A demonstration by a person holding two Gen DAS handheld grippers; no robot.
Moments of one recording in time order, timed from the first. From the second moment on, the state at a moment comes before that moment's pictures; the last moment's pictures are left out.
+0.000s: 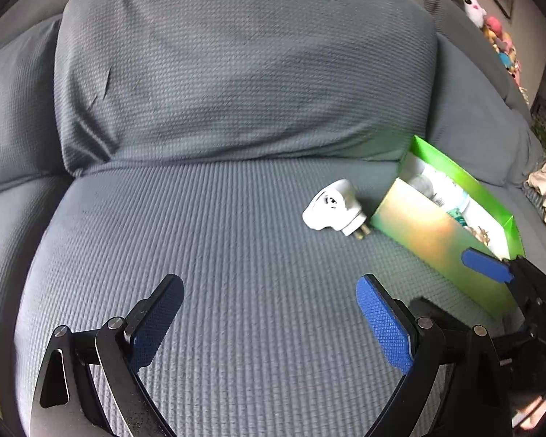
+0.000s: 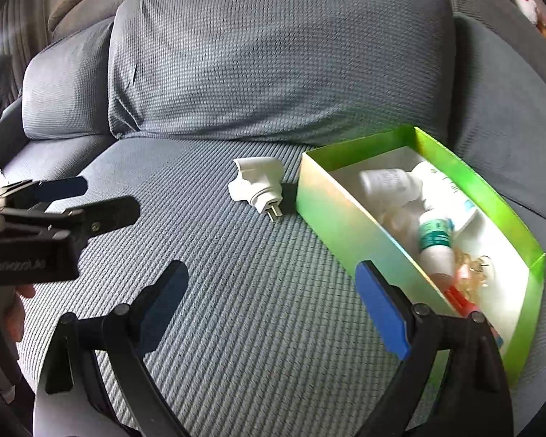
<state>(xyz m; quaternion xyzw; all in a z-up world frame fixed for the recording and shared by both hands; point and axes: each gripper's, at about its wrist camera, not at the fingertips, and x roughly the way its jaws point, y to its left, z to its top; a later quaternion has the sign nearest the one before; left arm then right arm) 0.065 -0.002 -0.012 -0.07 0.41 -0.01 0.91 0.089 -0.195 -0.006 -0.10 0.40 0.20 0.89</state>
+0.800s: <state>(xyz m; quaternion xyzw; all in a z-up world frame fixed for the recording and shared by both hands) 0.070 0.049 -0.047 -0.12 0.44 -0.01 0.89 0.181 -0.105 -0.058 -0.16 0.42 0.20 0.87</state>
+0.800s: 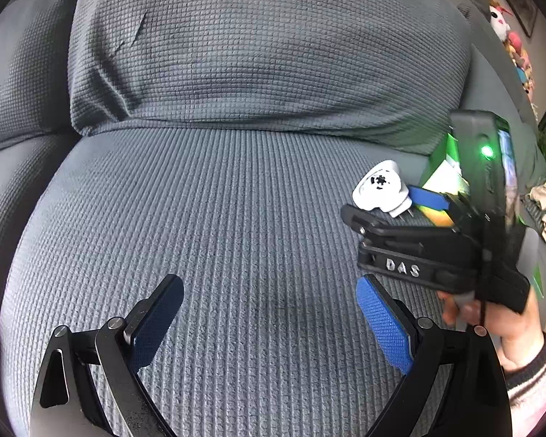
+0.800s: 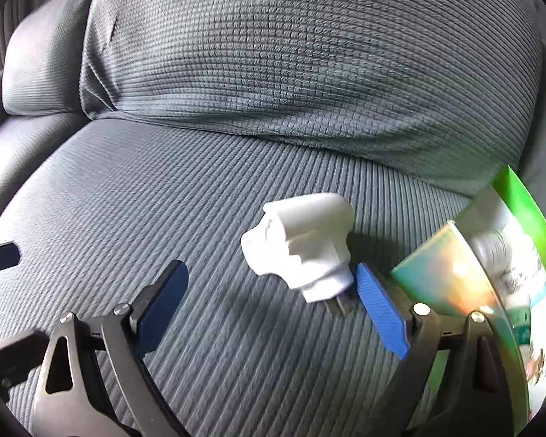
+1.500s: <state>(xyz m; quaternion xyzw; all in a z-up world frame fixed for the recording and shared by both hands) 0.057 0.051 -0.037 -0.12 0.43 -0.03 0.90 0.150 -0.121 -0.058 -0.14 0.45 0.23 0.85</state>
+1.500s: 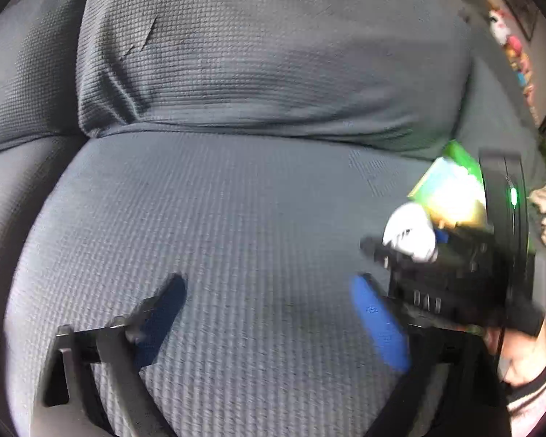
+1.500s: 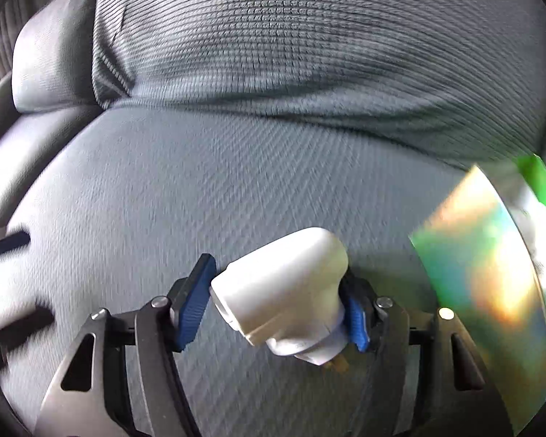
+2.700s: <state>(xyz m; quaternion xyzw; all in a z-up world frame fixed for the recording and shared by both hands) 0.011 0.010 -0.039 -0.10 0.45 -0.01 0.89 0.089 -0.178 -0.059 -0.12 0.45 0.21 0.86</state>
